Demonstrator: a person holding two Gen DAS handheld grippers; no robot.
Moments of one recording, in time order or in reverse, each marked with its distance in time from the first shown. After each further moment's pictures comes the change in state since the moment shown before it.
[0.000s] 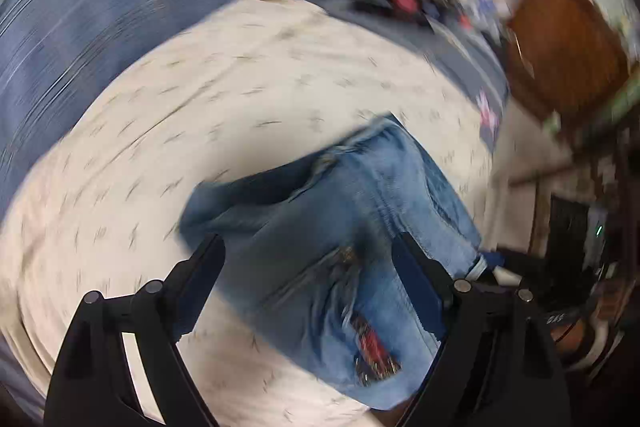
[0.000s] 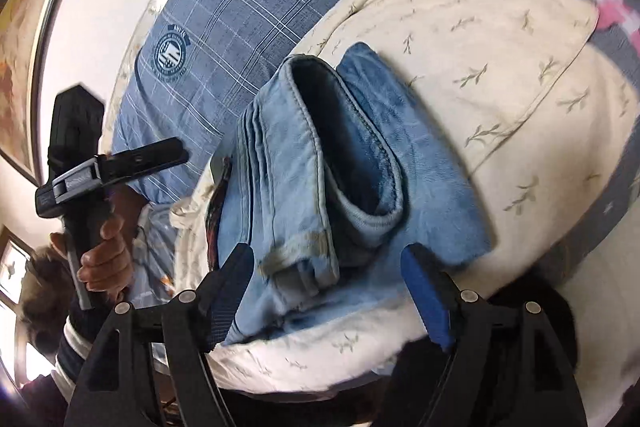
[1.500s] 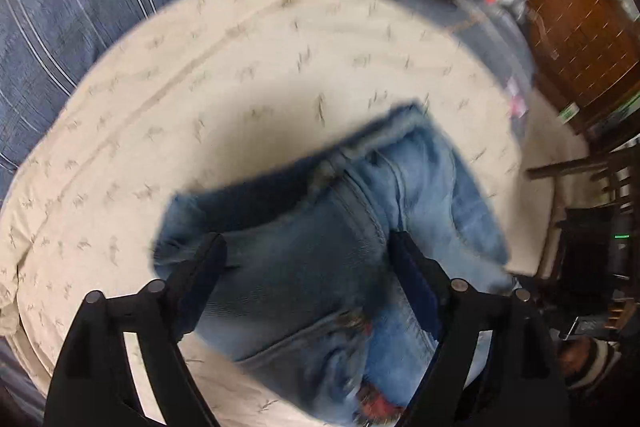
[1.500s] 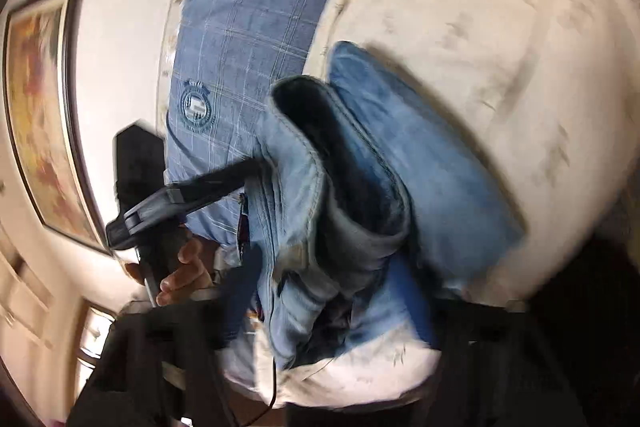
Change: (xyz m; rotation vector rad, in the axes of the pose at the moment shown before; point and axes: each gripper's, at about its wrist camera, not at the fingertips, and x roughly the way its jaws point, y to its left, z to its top) left arm 0.051 0.005 0.008 -0.068 0.099 0.039; right arm 0.003 -0.038 0.005 0.139 -0.057 0.228
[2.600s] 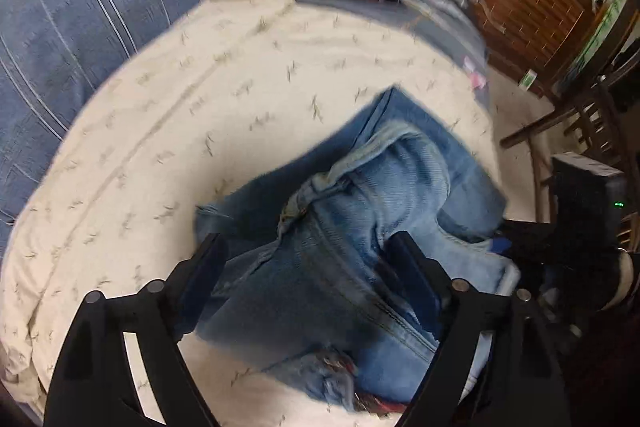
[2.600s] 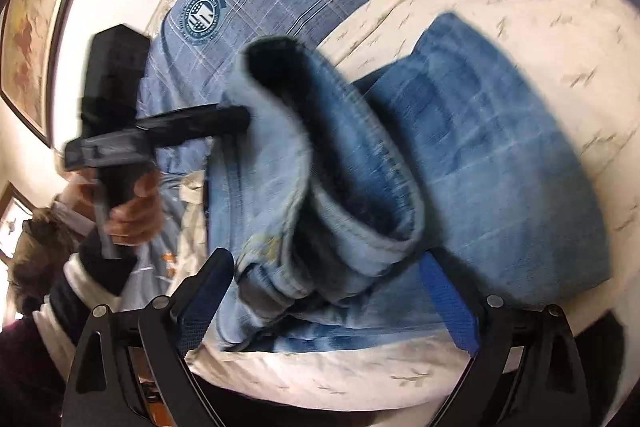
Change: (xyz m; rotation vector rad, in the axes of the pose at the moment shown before) left arm -0.015 0.037 -0.021 0.186 -0.106 -0.116; right arm 0.074 0.042 -0.032 -0.266 0.150 -0.155
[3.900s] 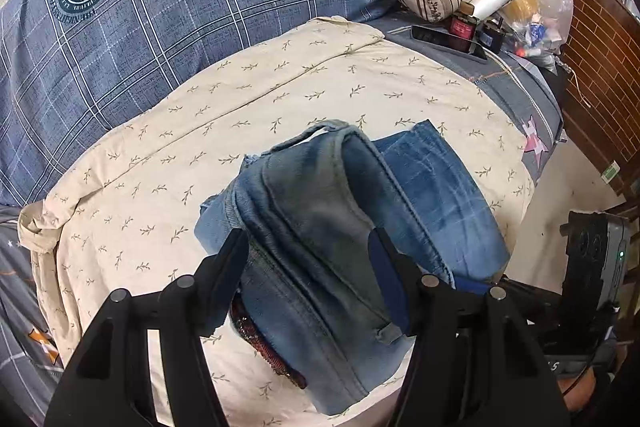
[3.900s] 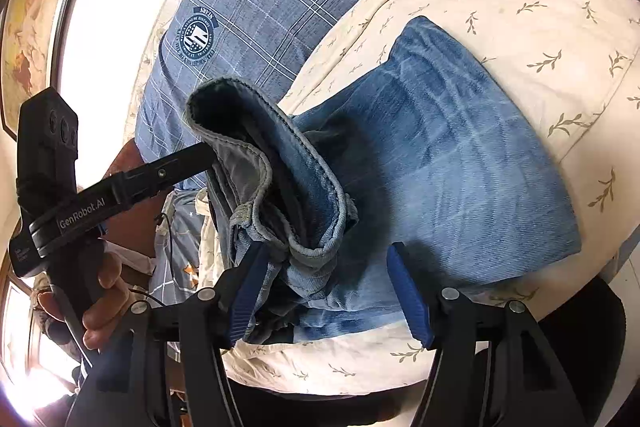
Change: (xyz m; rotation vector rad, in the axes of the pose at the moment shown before) left arm -0.058 -0.076 -0.030 -0.338 -0.125 0.371; right arm -0.030 -0.019 -0.004 0.092 -0.027 0.006
